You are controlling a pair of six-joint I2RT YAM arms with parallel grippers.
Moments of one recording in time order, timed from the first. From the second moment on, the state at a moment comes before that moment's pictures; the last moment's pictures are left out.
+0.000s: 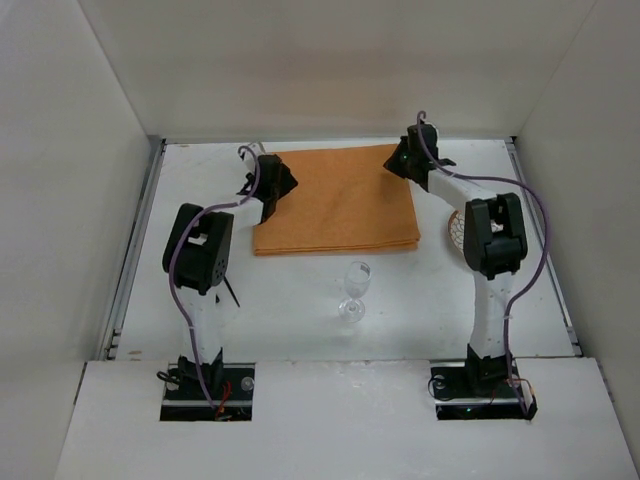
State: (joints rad) left arm -0.29 2.06 1.32 0.22 -0.24 -0.75; right arm 0.19 2.17 1.68 -0.09 0.01 0.65
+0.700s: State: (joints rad) left arm -0.32 1.87 0.91 0.38 -0.27 -0.88; right arm 0.12 2.34 1.88 -0.29 0.02 0.79
